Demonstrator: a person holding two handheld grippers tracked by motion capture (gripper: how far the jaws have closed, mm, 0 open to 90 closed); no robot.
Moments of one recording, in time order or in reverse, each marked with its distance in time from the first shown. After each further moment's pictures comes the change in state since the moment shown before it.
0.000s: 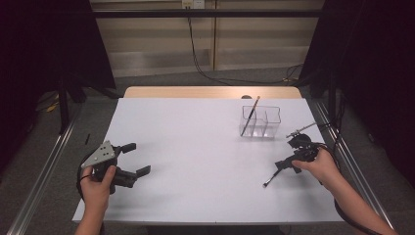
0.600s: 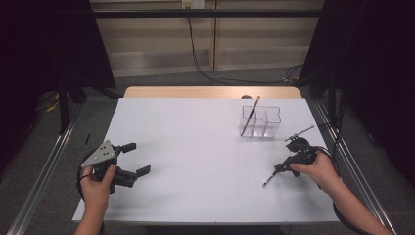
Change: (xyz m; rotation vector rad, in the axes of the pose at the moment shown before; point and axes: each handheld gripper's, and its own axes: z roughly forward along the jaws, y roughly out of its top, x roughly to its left) left arm 0.001 0.000 0.001 0.003 0.001 0.003; right arm 0.007 -0.006 0.005 0.034 0.009 0.016
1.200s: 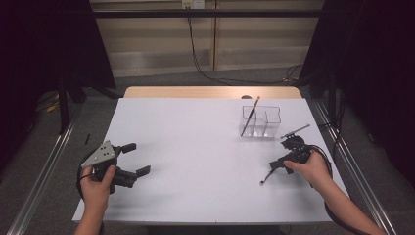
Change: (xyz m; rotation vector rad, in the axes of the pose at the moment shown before) left arm 0.001 -0.002 0.000 0.004 -0.005 -0.006; right arm 0.008 0.010 0.009 -0.009 -0.064 0.064
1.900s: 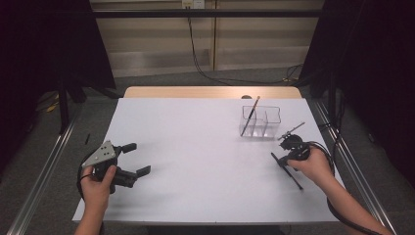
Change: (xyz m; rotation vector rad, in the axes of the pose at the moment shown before) left arm 0.000 0.000 0.001 0.003 -0.003 0.005; right arm 0.003 0.008 -0.008 0.056 0.026 -0.173
